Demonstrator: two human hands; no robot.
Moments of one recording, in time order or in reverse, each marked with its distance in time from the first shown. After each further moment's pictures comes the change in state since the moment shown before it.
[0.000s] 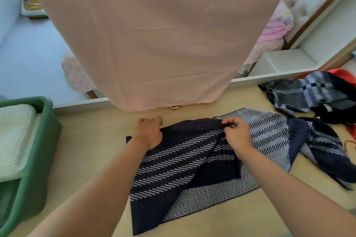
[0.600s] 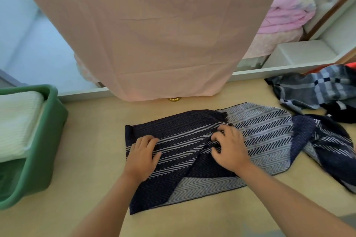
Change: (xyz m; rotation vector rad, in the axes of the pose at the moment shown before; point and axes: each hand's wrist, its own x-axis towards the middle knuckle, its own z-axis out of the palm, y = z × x) left_hand -0.098 0.020 0.079 -0.136 0.173 -0.043; right_hand -0.008 0.077 -0.025 -0.866 -0.279 -0.732
